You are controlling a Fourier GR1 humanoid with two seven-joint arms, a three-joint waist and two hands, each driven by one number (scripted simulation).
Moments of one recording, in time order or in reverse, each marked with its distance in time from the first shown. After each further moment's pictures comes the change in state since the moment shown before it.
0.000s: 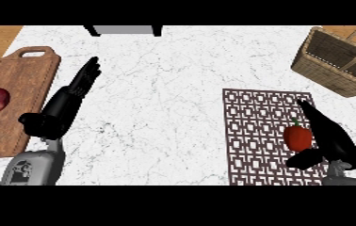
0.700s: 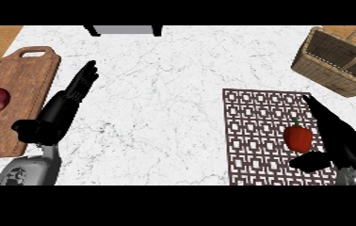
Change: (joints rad) left arm 0.040 0.038 -0.036 -0.036 0.043 0.029 0.004; right arm 0.042 -0.024 0.035 -0.175 -0.036 0.003 0.068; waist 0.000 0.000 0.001
